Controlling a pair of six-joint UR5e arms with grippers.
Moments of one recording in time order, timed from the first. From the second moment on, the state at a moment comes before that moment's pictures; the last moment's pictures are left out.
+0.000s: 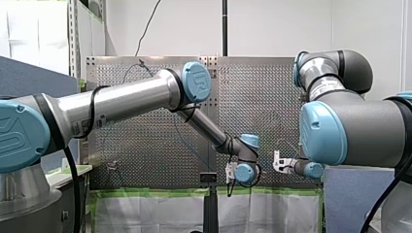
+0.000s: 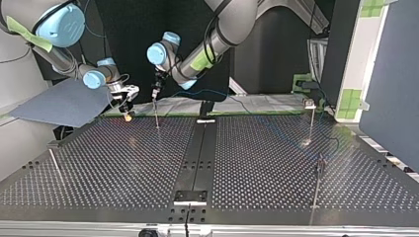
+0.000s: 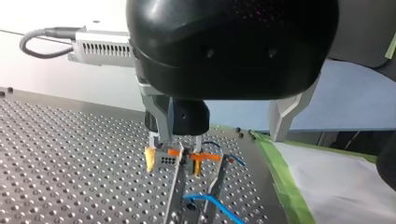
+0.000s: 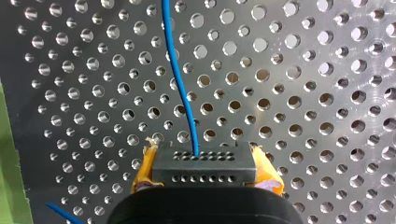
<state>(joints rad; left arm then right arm) -0.87 -2.83 -0.94 -2.71 -1.98 -1.67 1.63 -0.46 1.39 -0.80 1.02 1.64</state>
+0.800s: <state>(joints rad) -0.87 -2.83 -0.94 -2.70 -2.00 -1.67 1.62 -0.46 1.39 -0.80 1.02 1.65</state>
